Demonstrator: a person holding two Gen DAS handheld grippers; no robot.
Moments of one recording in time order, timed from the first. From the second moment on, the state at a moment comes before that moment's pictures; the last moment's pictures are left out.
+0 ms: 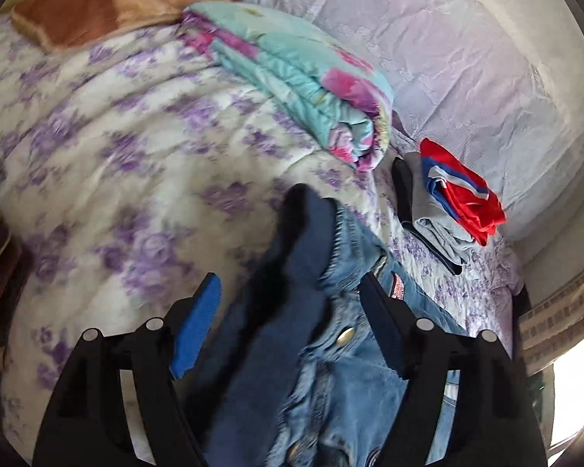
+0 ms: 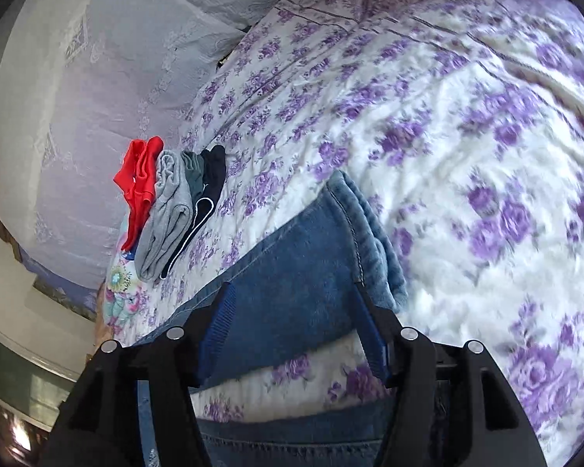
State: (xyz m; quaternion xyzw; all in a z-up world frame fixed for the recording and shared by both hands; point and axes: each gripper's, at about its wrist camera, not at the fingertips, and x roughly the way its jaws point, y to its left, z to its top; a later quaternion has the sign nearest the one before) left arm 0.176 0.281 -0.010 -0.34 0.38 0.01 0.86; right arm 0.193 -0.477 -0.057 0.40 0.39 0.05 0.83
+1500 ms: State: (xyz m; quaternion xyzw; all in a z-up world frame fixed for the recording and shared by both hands) left arm 0.090 0.258 -0.055 -0.29 0.40 -0.01 0.87; right arm 0.145 -0.155 -0.022 0.03 0.41 0.28 0.87
